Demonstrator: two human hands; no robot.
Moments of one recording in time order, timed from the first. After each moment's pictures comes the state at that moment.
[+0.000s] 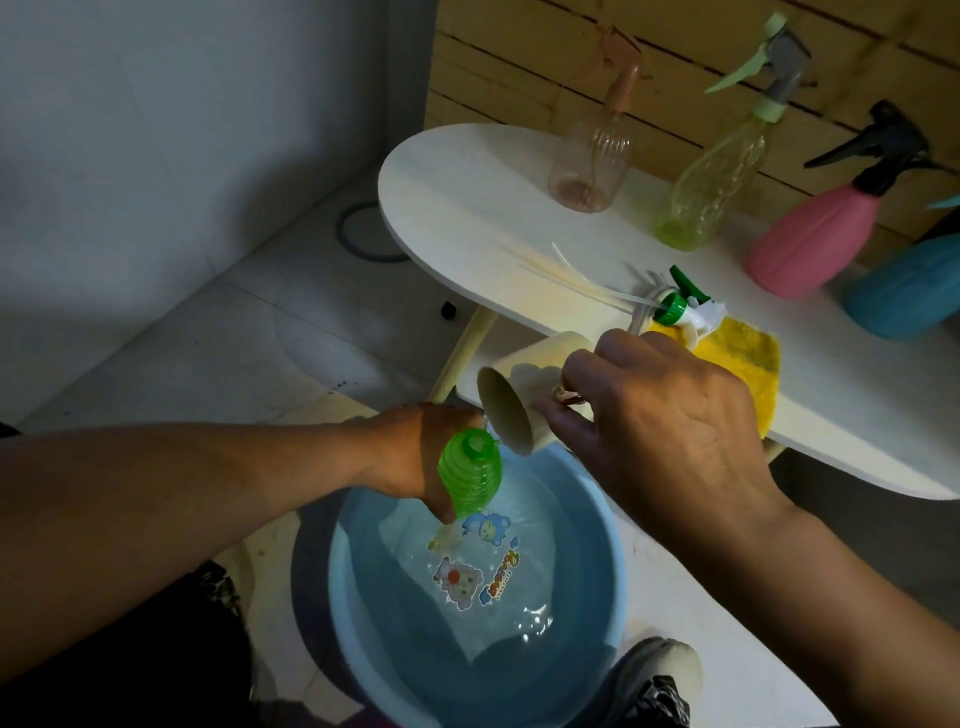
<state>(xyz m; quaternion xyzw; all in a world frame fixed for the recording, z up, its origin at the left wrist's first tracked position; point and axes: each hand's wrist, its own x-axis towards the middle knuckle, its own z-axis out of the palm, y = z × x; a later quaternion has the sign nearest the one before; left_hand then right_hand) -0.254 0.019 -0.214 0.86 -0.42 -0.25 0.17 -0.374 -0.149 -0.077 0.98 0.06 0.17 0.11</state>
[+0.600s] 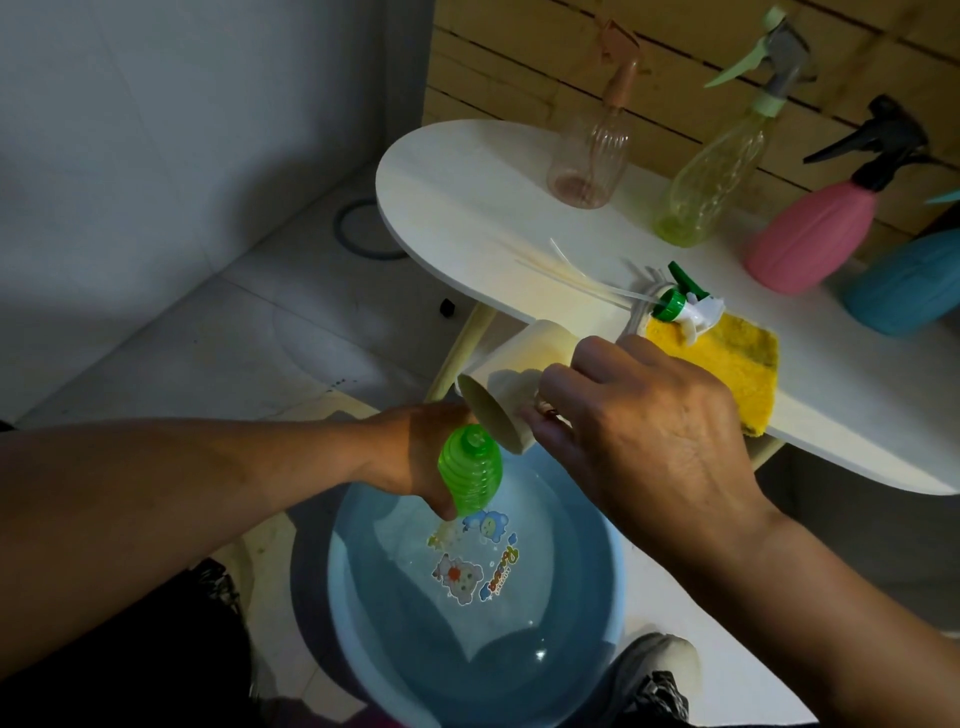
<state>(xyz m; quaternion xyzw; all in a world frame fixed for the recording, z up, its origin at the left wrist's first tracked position) -0.255 0.022 -0.218 0.84 -0.40 -0.28 0.23 -0.379 -0.146 -0.082 0.97 0.11 0.17 0.10</state>
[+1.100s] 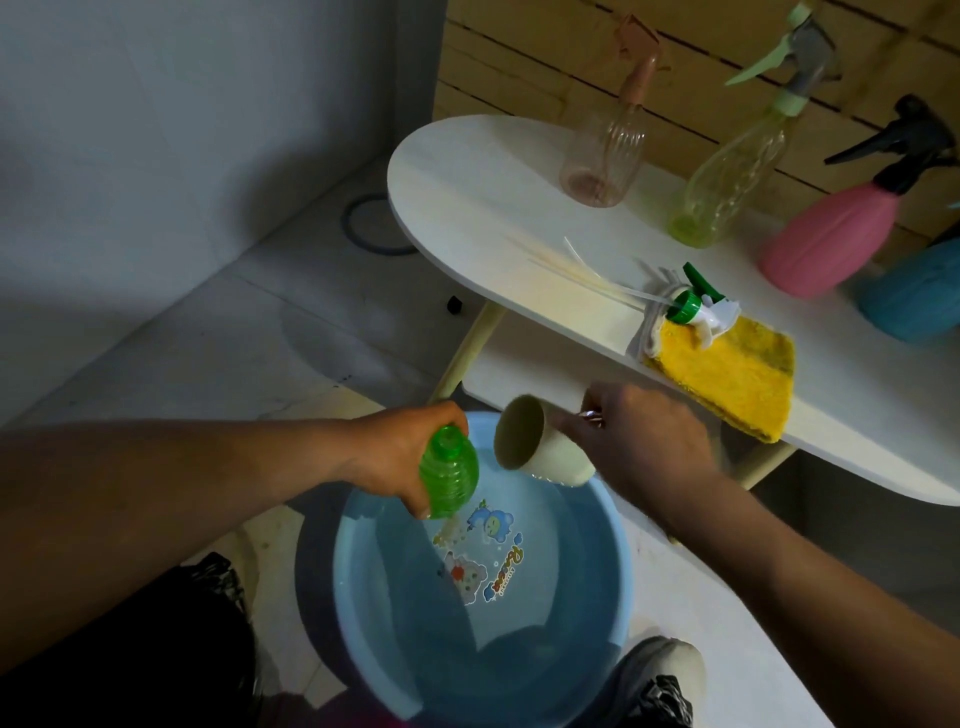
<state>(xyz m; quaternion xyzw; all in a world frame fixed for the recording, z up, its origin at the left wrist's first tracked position) -0.248 0.046 -0.235 0.83 -0.33 -0.35 0.27 -0.344 -0.181 -0.142 0.99 -0.14 -0.07 -0.03</state>
